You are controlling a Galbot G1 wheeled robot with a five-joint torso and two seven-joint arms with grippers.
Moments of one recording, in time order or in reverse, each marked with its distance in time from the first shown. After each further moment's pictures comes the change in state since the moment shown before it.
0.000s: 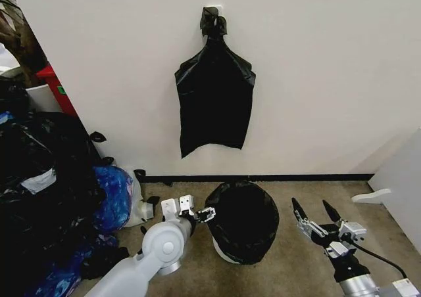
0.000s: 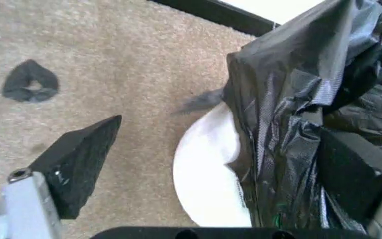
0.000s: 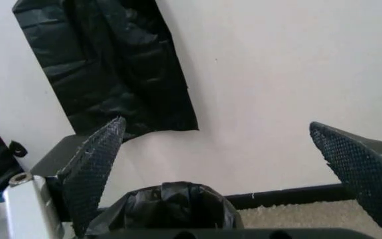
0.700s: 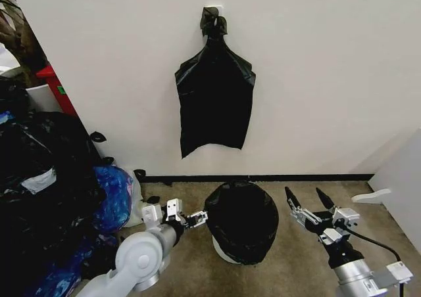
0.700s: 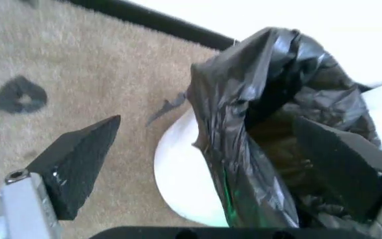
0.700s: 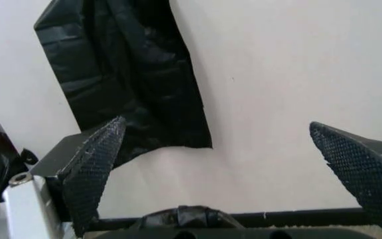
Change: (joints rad) left arm 0.173 0.063 -0.157 -0.167 0.035 0.024 0.161; right arm 0.049 -0.051 -0.030 0.073 -0.005 -0.057 0.079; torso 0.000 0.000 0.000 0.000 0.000
